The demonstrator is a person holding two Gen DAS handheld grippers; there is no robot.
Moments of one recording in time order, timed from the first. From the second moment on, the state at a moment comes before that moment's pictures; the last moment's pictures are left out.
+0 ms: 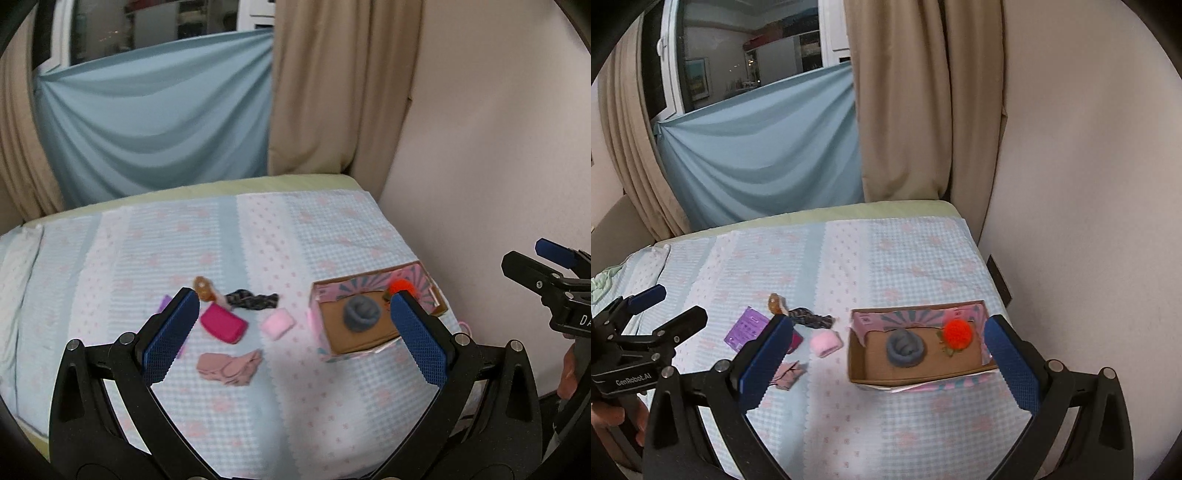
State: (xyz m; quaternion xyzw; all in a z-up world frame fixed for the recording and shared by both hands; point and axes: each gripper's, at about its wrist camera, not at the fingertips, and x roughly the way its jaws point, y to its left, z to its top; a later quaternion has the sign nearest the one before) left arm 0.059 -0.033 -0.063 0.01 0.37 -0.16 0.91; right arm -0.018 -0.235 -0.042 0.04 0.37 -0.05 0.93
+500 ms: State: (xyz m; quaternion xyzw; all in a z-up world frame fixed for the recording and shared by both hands) left arm 0.085 0.105 -0.106 0.01 0.39 -0.13 0.91; right arm 0.029 -0.115 -0.096 0.05 0.38 -0.01 0.92
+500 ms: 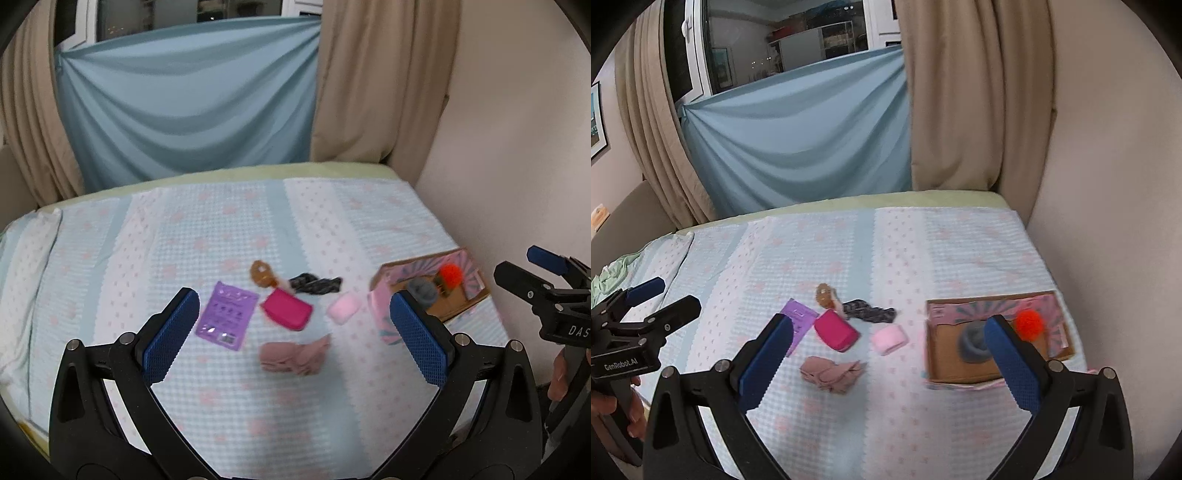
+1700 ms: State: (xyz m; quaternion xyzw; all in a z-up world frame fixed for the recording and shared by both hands) left arm 0.285 0.179 -0.495 0.11 0.51 -0.20 0.83; right arm 0.226 0.015 -0.449 -0.12 0.48 0.16 0.85
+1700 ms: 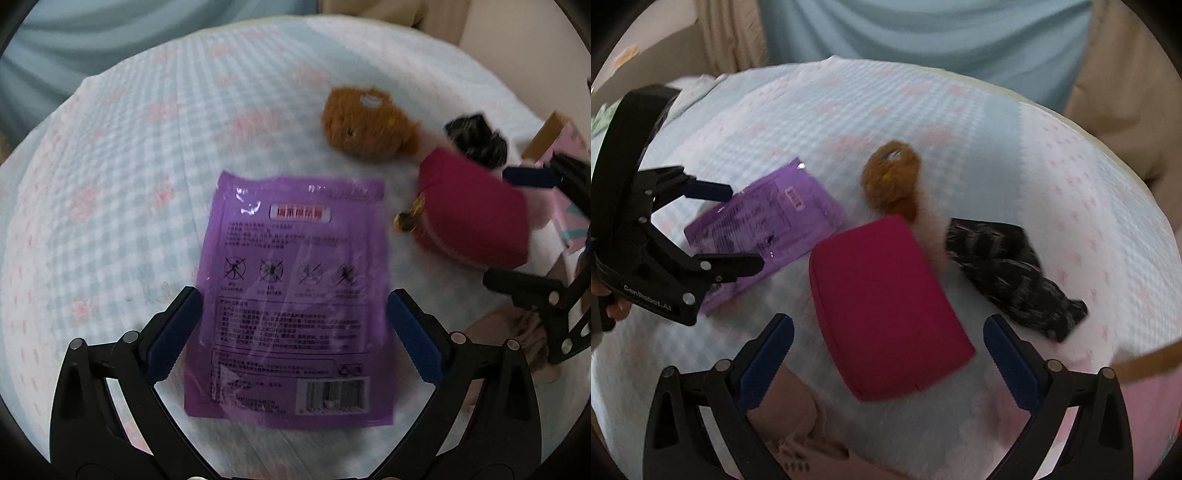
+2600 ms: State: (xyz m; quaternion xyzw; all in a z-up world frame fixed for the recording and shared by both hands) left arm 0.320 0.205 -0.479 0.09 0.53 -0.17 0.82; right arm 0.237 0.036 -0.459 -0.11 0.51 0.15 0.84
